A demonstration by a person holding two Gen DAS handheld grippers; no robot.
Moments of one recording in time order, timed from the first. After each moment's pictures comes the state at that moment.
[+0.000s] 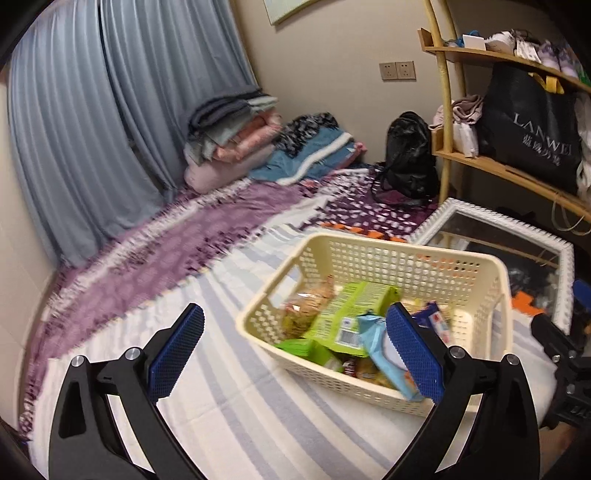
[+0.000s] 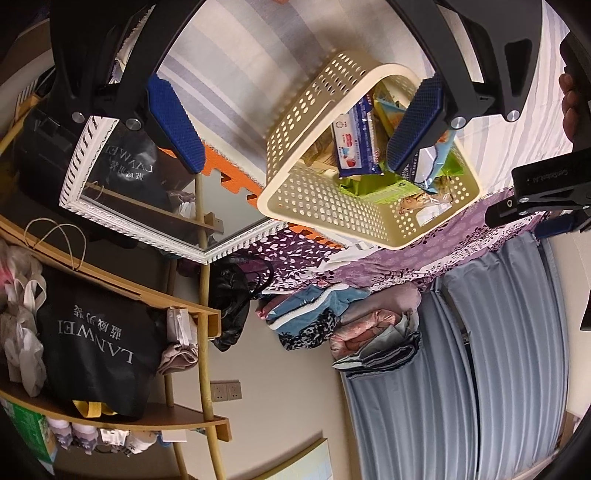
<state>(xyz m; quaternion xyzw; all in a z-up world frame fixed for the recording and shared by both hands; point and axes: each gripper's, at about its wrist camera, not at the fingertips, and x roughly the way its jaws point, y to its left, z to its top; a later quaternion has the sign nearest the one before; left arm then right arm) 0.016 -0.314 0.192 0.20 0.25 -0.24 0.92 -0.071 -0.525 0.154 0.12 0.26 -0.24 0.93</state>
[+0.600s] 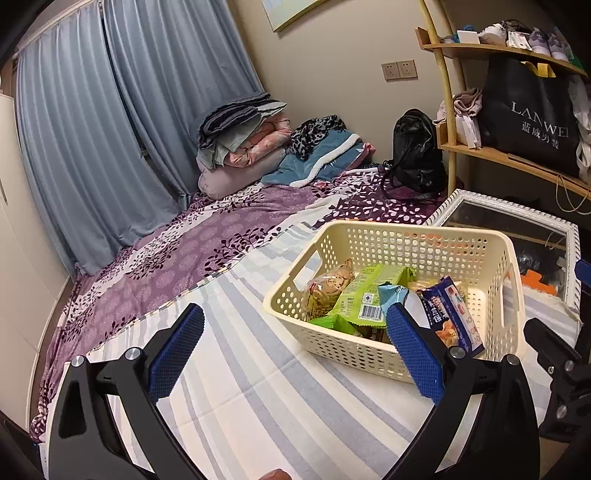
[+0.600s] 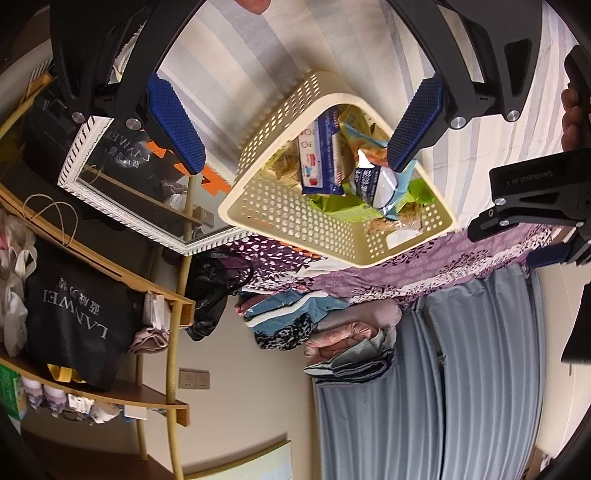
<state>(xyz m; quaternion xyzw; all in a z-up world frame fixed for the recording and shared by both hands) -0.001 -0.284 0.186 0.21 0.24 -0.23 0.92 -0.068 -0.476 0.156 0.06 0.28 -0.21 0.93</state>
